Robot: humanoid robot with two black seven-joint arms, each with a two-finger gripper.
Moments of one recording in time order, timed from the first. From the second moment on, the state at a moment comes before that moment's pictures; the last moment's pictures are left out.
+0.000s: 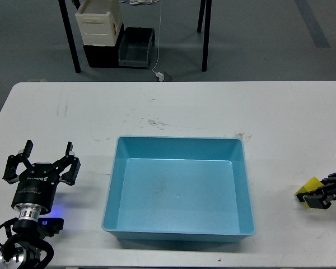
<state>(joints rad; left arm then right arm) 0.23 0.14 -1.32 -1.48 -0.29 -0.38 -0.21 0.74 -0.88 0.28 1.23 -2.04 0.49 0.49</state>
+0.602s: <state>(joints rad) 0.23 0.14 -1.32 -1.48 -0.29 -0.38 -0.21 1.15 -1.02 0.31 1.20 -2.03 0.49 0.49</state>
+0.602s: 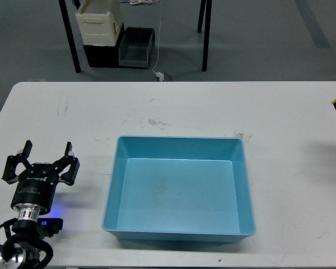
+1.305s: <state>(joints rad) 0.23 0.14 -1.36 -1.48 -0.29 -0.38 -0.21 1.66 -0.59 -0.13 1.40 -1.89 0.49 0.49</state>
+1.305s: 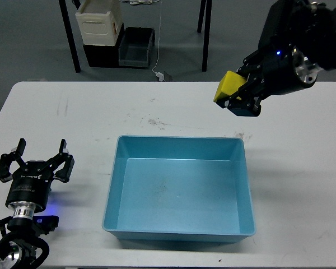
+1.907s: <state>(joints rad) 0.23 0.14 -1.40 -1.48 -0.30 -0.38 -0.21 1.59 -0.20 -0.38 1.28 -1.90 0.49 0.49</state>
